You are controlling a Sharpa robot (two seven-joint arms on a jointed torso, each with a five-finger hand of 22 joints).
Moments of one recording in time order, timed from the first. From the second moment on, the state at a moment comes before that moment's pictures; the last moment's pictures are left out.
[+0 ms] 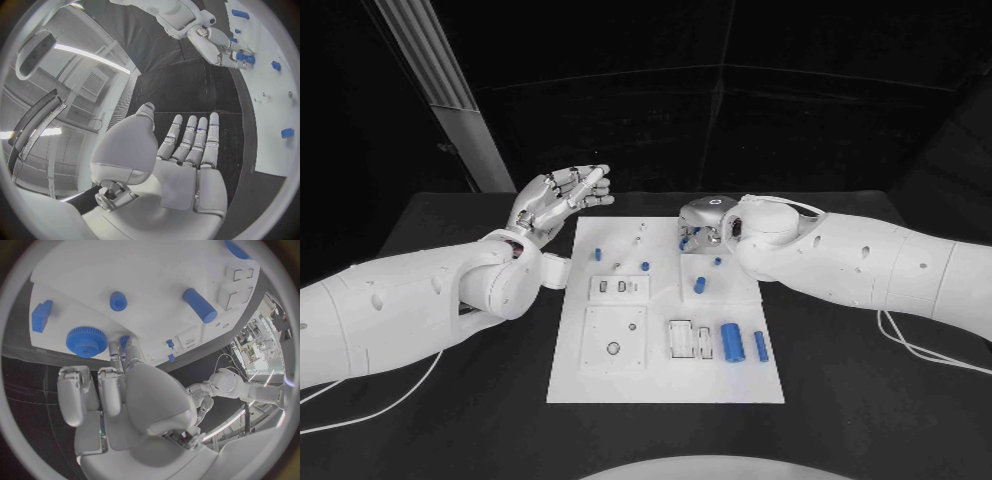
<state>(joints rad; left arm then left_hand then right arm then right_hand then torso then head) 1.30 -0.76 -0.24 1.43 0.01 -0.29 0.68 1.23 0.03 -0.10 0.29 0.38 0.62 0.17 0.23 0.10 0.39 0.25 0.71 0.06 0.25 0.24 0.87 0.06 0.12 0.45 0.29 0.40 0.36 1.27 -0.56 -0.12 1.23 -1.67 -0.09 -0.24 1.67 0.22 -0.26 0.13 0.05 0.94 0.16 0.19 0.07 1.04 0.10 0.22 0.06 1.47 0.04 1.55 1.31 0.01 1.46 0.15 1.57 1.31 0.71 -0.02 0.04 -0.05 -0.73</state>
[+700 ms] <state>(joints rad) 1.30 -0.76 -0.24 1.43 0.01 -0.29 0.68 1.24 0.04 -0.10 0.29 0.38 0.62 0.17 0.23 0.09 0.39 0.25 0.71 0.06 0.25 0.24 0.87 0.06 0.12 0.45 0.29 0.40 0.36 1.26 -0.60 -0.12 1.29 -1.67 -0.24 -0.21 1.71 0.23 -0.26 0.14 0.04 1.02 0.16 0.21 0.07 1.15 0.09 0.18 0.06 1.47 0.03 1.55 1.31 0.01 1.47 0.14 1.57 1.31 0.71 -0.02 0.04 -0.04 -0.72</state>
